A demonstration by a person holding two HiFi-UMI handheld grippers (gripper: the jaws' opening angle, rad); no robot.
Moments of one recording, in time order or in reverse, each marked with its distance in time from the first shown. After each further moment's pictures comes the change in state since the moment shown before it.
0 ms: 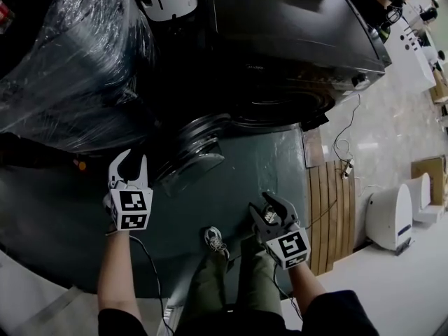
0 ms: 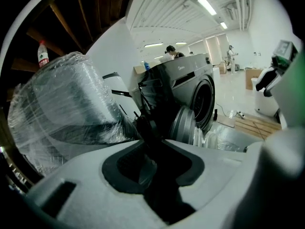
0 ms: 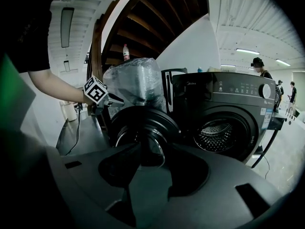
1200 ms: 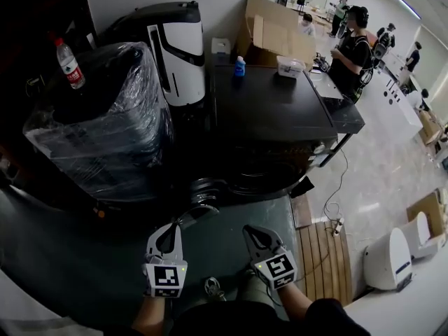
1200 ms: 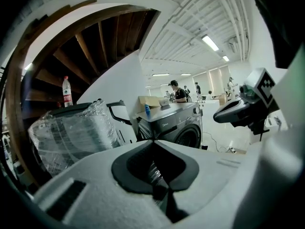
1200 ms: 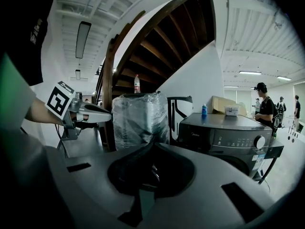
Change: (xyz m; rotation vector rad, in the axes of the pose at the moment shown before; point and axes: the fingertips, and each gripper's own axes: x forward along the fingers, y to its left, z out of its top) left arm -0.231 -0.064 0.138 -0.162 -0.299 0.002; right arm -0.113 0.045 0.167 -0.090 -0.223 0.018
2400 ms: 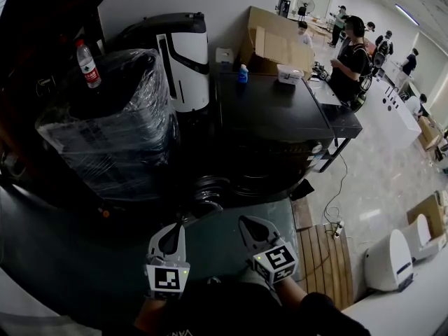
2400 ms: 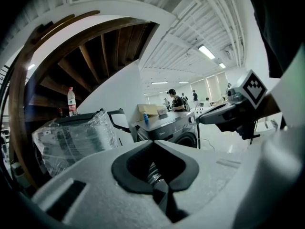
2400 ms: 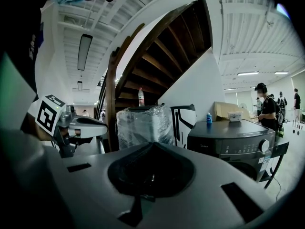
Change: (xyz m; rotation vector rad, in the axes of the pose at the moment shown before) left arm -0.073 -0.007 0.032 -0.020 -0.086 -0.010; right arm -0.024 0.048 0.058 0.049 -0.120 0.031
